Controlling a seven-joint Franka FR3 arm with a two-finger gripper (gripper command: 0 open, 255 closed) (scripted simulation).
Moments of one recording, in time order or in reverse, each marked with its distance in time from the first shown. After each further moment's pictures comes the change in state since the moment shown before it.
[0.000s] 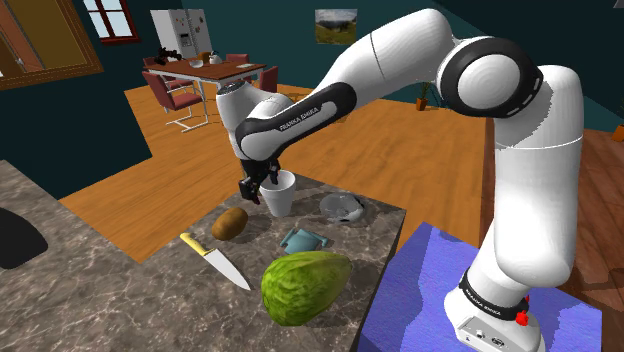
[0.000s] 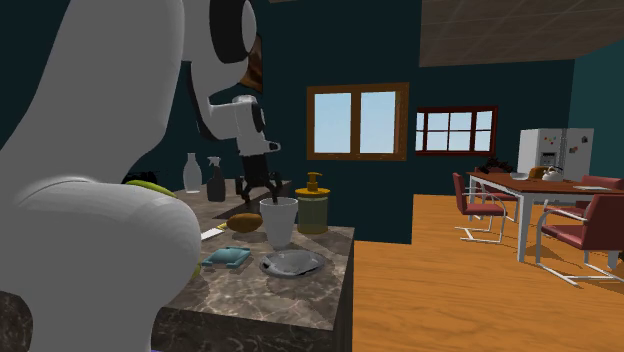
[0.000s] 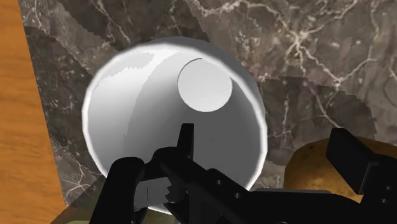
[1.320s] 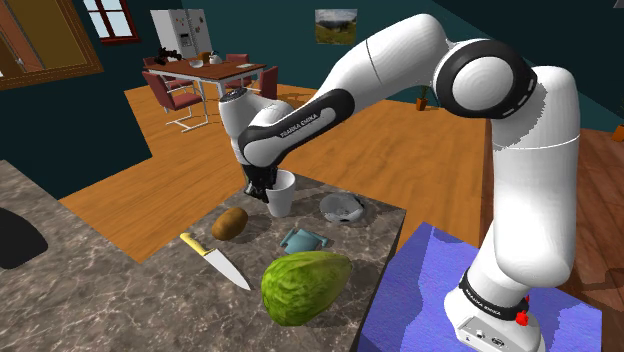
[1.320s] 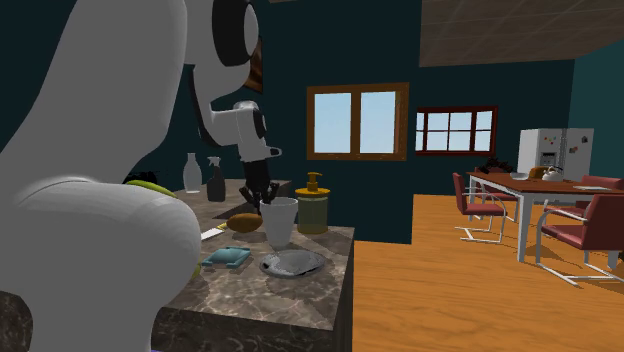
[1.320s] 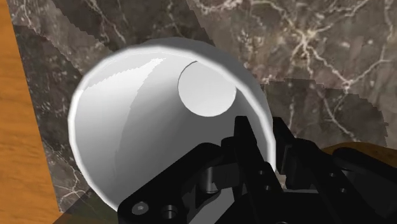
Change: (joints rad) arm -0.002 0.018 -0.005 -0.019 -0.011 0.040 0.006
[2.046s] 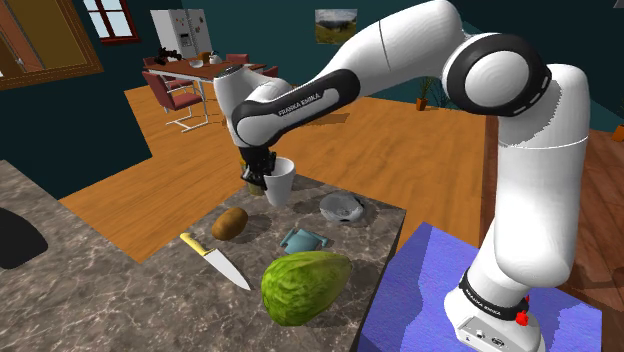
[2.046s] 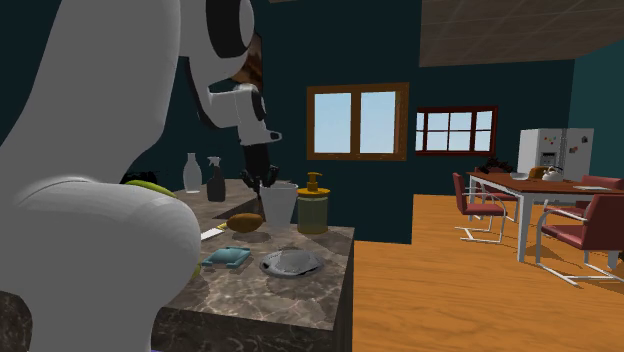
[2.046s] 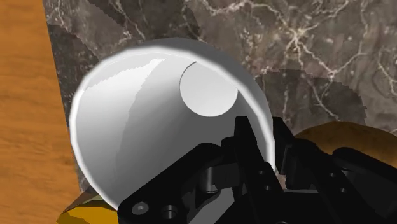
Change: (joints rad) arm -0.004 -0.046 0.009 0.068 0.027 -0.111 -0.031
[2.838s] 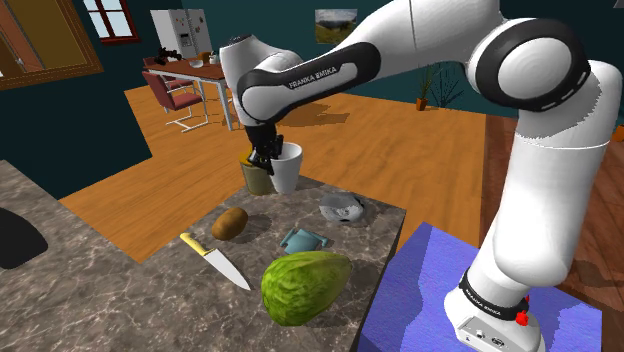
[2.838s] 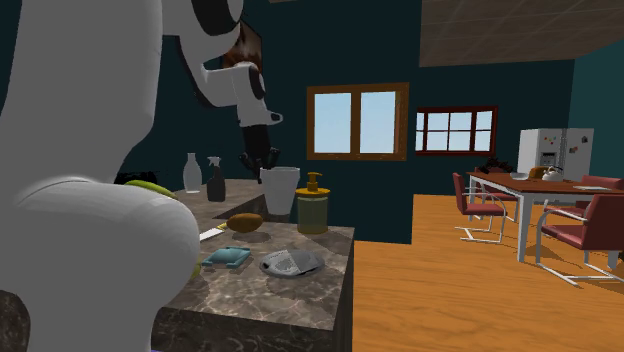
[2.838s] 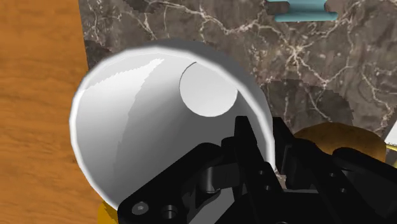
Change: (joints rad) arm -0.025 -0.120 0.004 -0.019 0.043 -0.088 -0.050
